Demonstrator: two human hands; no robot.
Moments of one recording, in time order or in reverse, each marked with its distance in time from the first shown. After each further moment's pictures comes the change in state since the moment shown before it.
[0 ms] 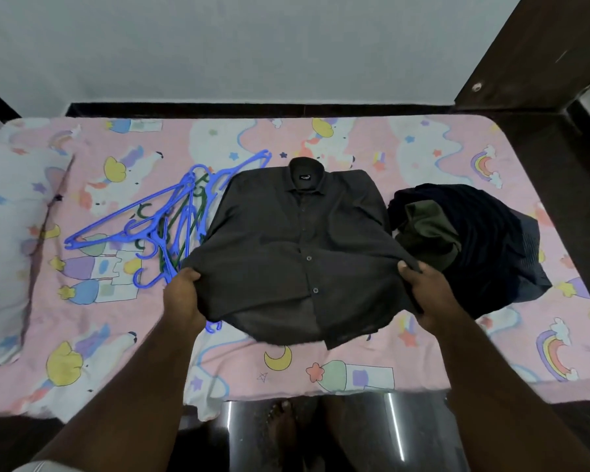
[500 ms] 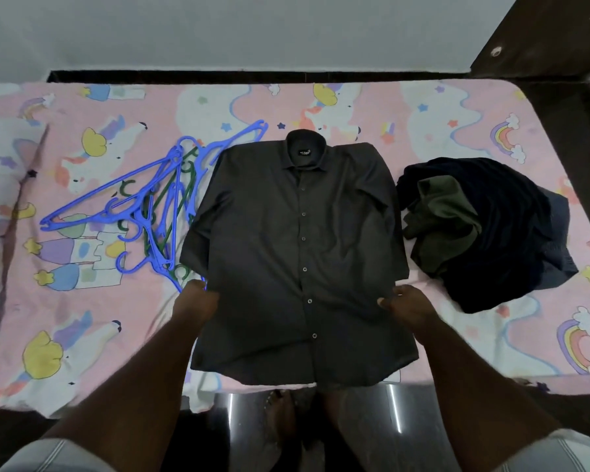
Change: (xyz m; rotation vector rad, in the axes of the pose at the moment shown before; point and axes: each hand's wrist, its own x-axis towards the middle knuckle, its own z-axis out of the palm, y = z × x) left_hand 0.077 -0.067 -0.010 1.080 0.000 0.163; right_hand 0.039 0.082 -0.001 -0.839 -0.064 0.070
